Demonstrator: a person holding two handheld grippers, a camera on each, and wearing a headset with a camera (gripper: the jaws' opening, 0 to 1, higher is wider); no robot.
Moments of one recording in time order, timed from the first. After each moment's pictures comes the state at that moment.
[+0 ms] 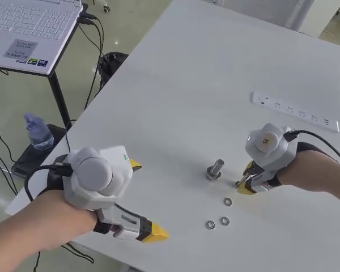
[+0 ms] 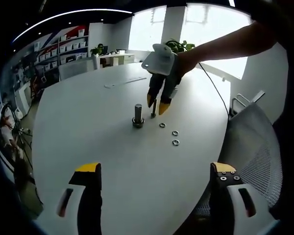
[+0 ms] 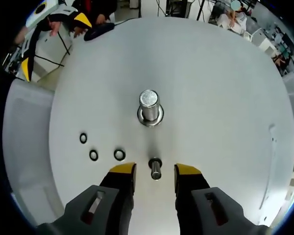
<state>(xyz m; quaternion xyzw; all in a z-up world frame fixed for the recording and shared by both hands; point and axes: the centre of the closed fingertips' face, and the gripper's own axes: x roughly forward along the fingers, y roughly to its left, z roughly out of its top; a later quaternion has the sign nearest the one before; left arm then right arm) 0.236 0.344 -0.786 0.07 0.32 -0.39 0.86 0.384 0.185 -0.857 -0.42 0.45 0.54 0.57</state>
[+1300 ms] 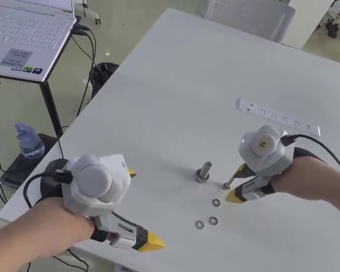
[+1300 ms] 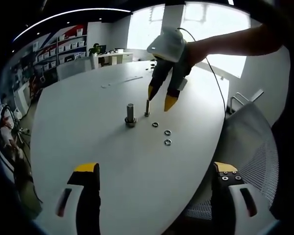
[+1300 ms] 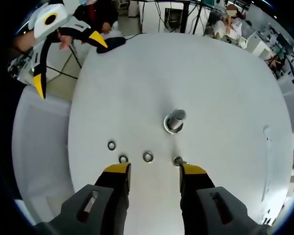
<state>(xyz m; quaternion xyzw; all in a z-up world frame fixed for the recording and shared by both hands) 0.223 0.331 -0.782 0.07 0.33 -0.39 0.86 0.343 0.191 -0.820 -0.40 0.43 0.55 0.59</state>
